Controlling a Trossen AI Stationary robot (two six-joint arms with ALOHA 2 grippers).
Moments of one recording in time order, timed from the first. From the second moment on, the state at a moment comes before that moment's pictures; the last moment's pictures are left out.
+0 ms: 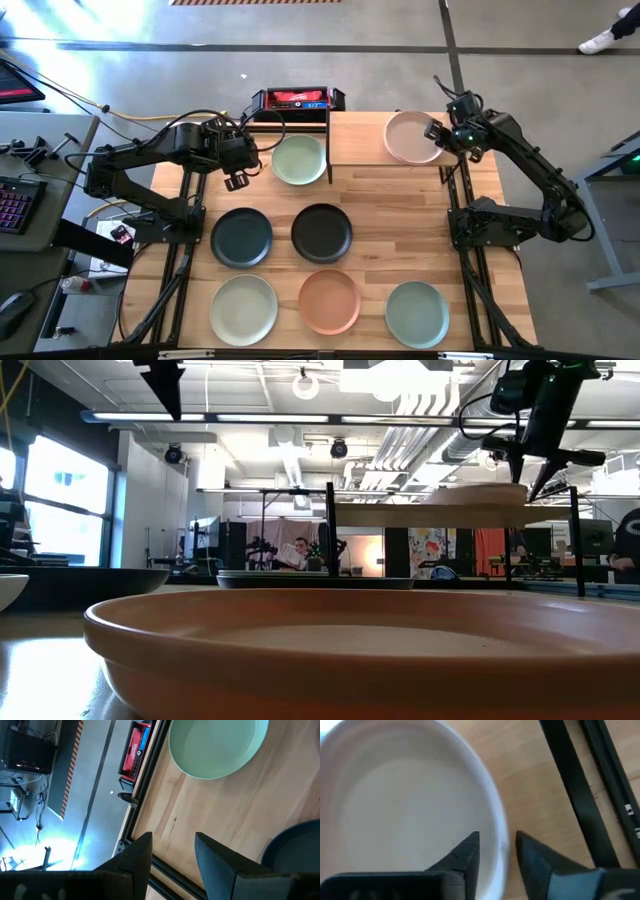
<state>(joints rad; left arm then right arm) 0.13 1.31 1.52 -1.54 -0.63 -0.13 -1.06 1.05 1.00 -1.08 0.01 0.90</state>
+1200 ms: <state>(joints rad) 0.13 1.31 1.52 -1.54 -0.63 -0.13 -1.11 0.87 1.00 -1.01 -0.25 0.68</state>
